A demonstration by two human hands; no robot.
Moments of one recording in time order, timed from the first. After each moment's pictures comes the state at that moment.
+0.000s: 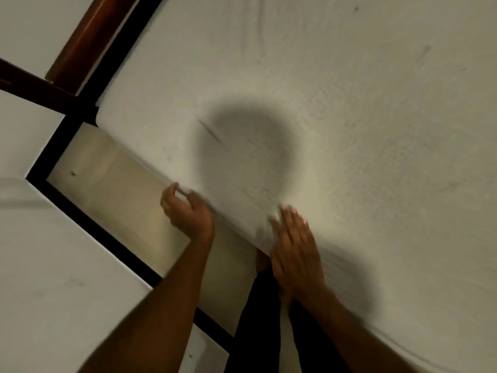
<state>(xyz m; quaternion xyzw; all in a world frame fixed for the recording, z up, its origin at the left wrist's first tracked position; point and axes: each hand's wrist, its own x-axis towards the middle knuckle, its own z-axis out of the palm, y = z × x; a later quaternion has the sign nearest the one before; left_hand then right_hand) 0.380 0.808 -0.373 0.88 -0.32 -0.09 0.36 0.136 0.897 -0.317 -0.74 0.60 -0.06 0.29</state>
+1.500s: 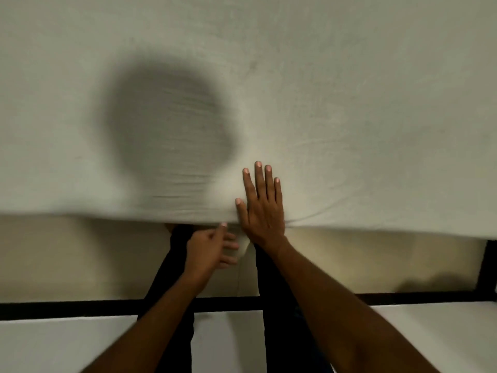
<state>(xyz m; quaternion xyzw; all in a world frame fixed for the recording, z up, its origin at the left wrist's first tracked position) 0.120 1.000 -0.293 0.65 -0.27 -0.71 -0.07 -0.037 1.047 -0.351 -0.53 0.82 0.01 0.21</state>
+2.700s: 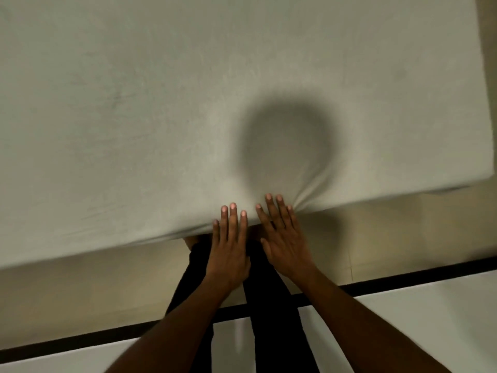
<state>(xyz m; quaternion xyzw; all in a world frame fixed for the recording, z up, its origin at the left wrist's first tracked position) -0.090 1.183 -0.322 0.26 -0.91 -0.20 -0.24 -0.235 1.294 -0.327 -0.53 0.81 0.00 0.24</state>
